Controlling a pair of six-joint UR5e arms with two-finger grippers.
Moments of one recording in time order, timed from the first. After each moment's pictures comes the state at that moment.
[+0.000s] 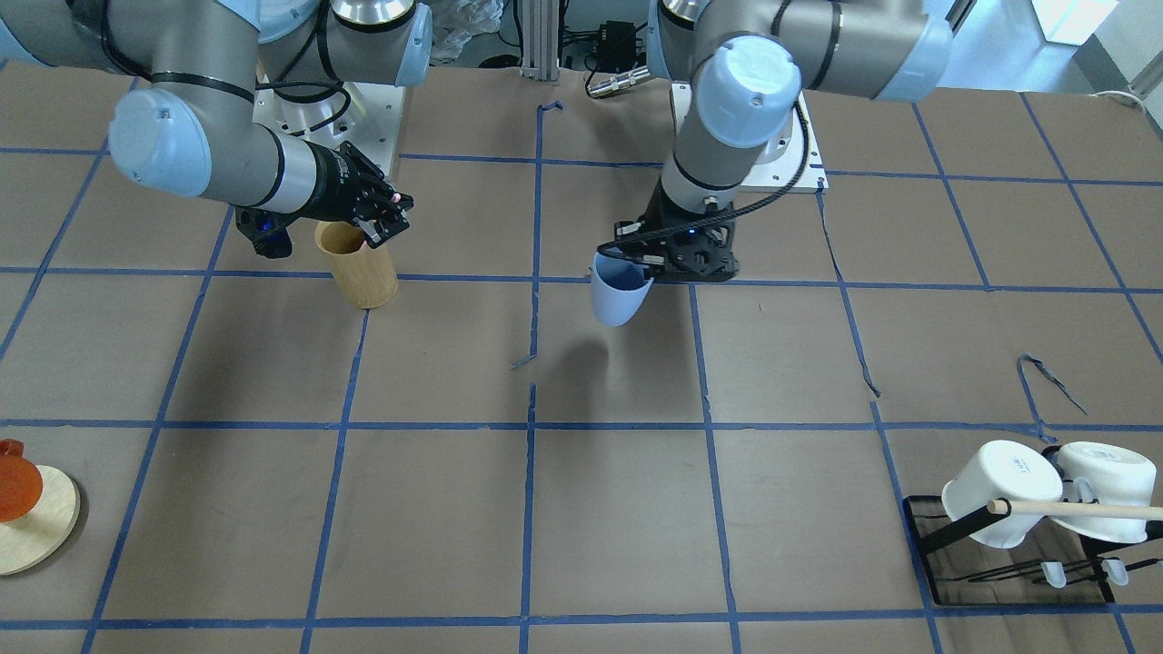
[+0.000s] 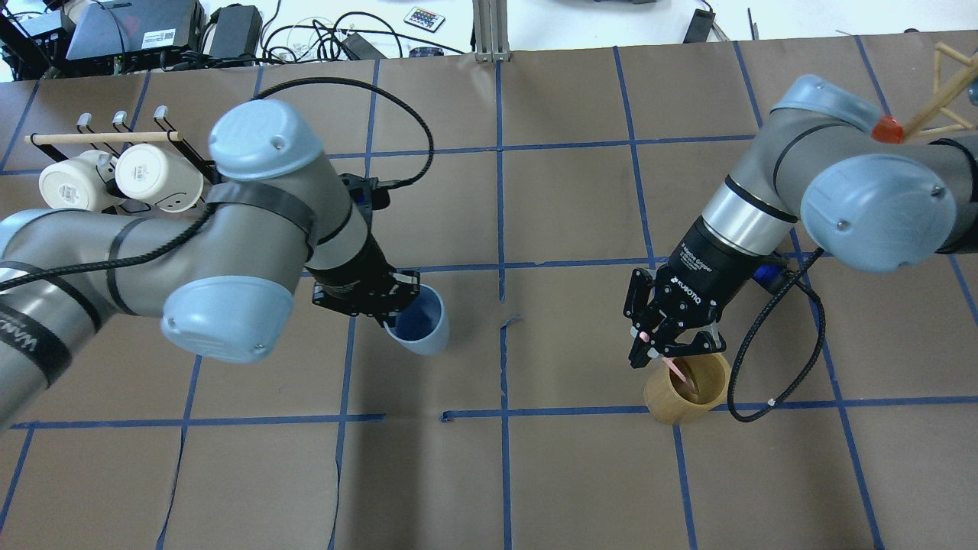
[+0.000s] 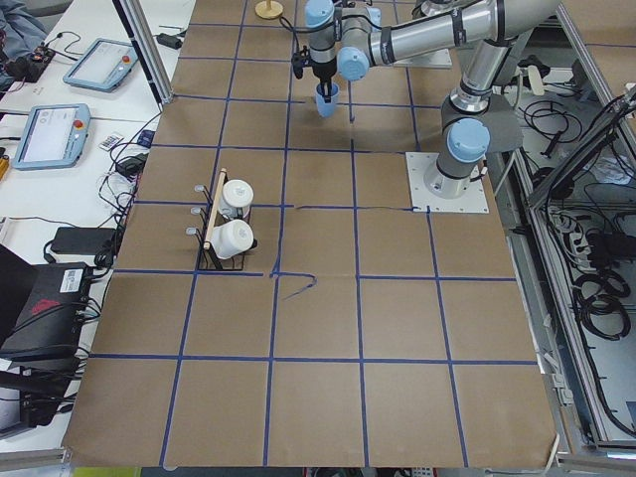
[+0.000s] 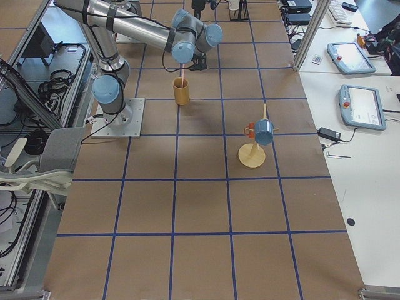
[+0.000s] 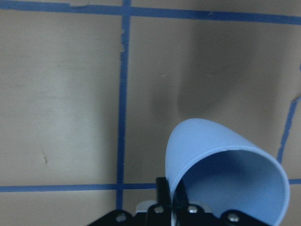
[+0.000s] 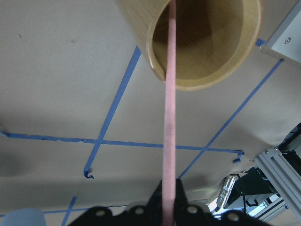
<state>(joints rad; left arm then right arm) -1.80 -1.61 -1.96 -1.21 1.47 -0.26 1.49 -1.56 1.91 -1.35 -1.17 1.01</state>
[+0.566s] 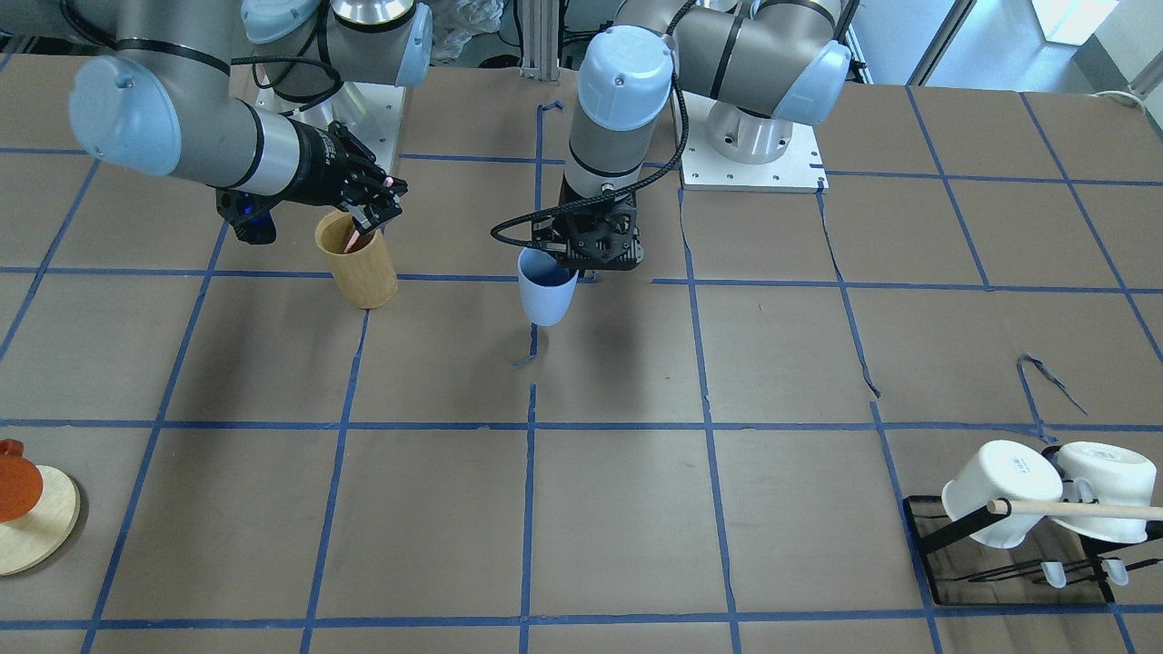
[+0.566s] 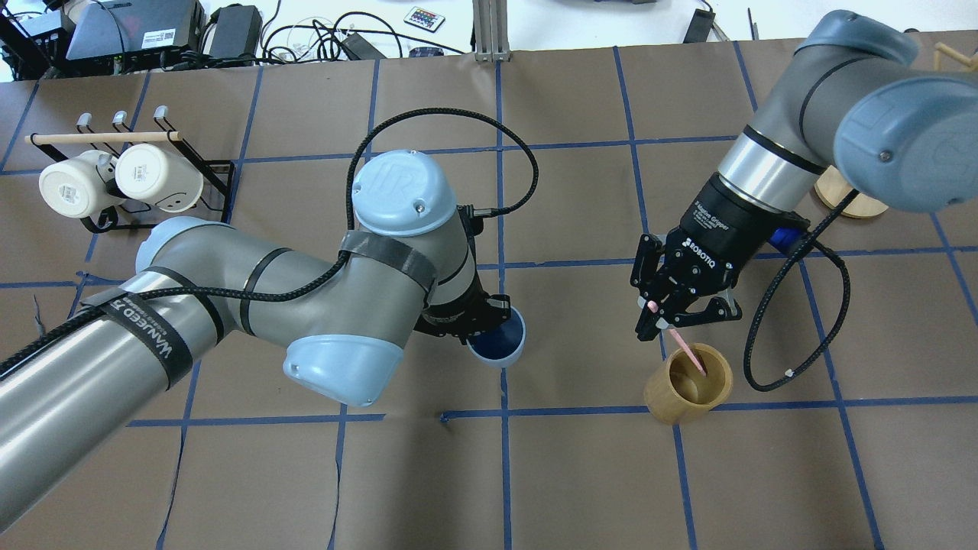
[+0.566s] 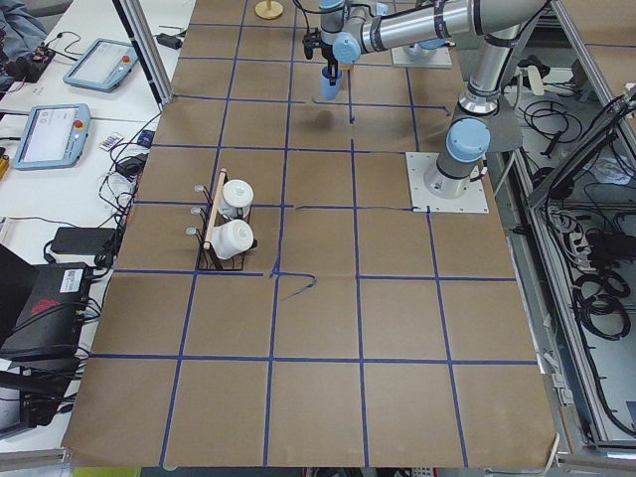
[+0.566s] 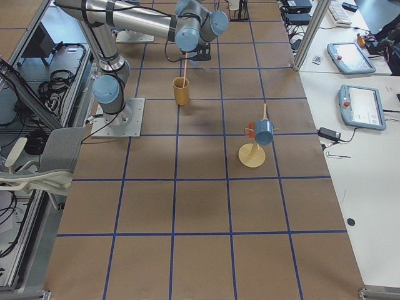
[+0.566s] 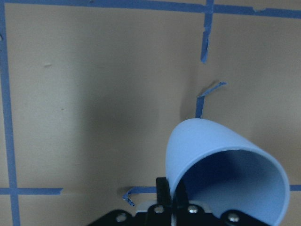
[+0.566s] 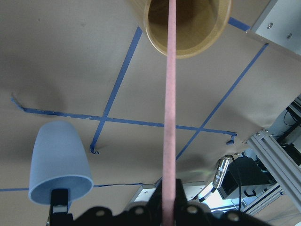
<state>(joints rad) -1.98 -1.70 -1.96 -1.08 1.48 -0.44 1.49 -1.56 1.77 -1.20 -1.16 1.01</state>
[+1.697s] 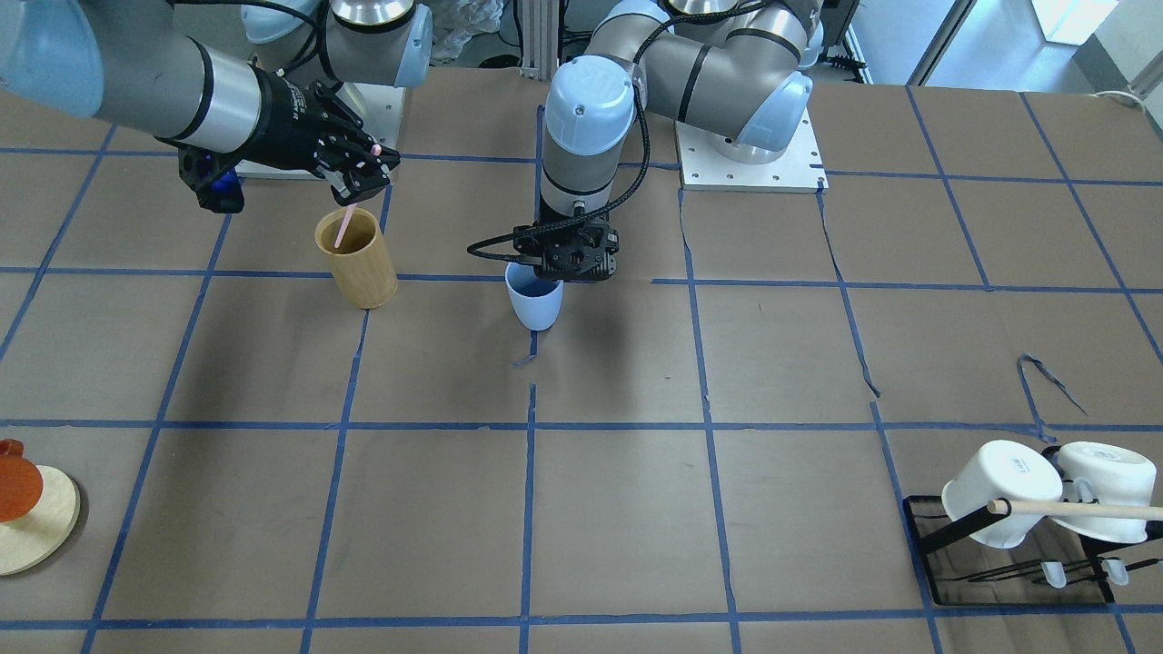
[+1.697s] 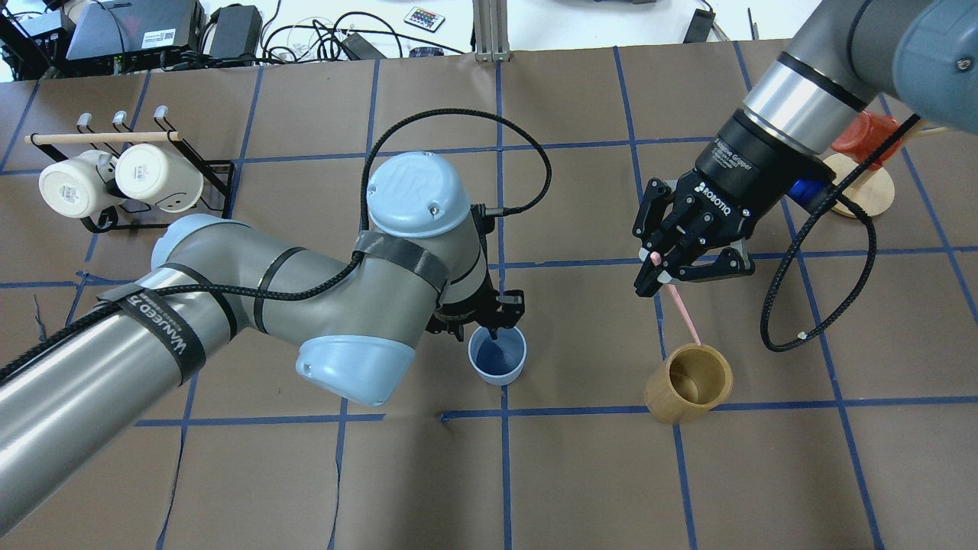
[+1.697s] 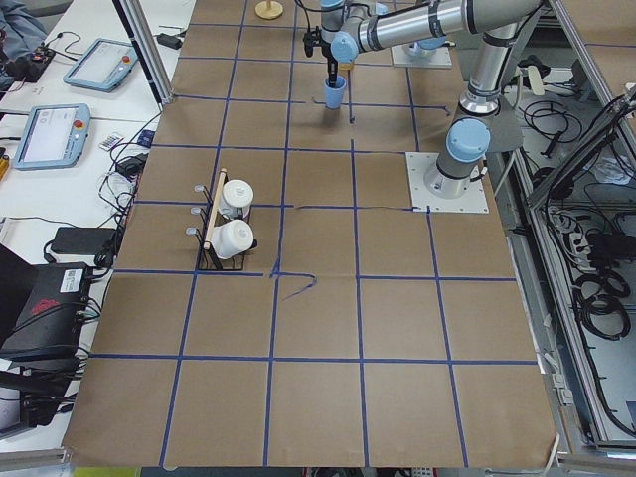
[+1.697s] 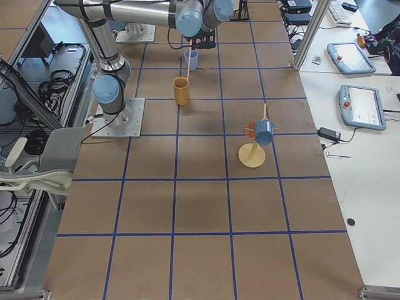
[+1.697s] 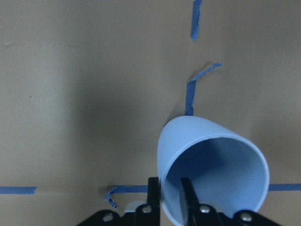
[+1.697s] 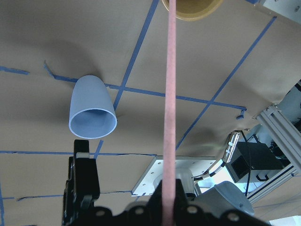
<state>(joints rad) -1.98 -1.69 -1.90 -1.08 1.49 -0.41 1.48 -1.56 1.63 -1.10 -1.09 1.01</state>
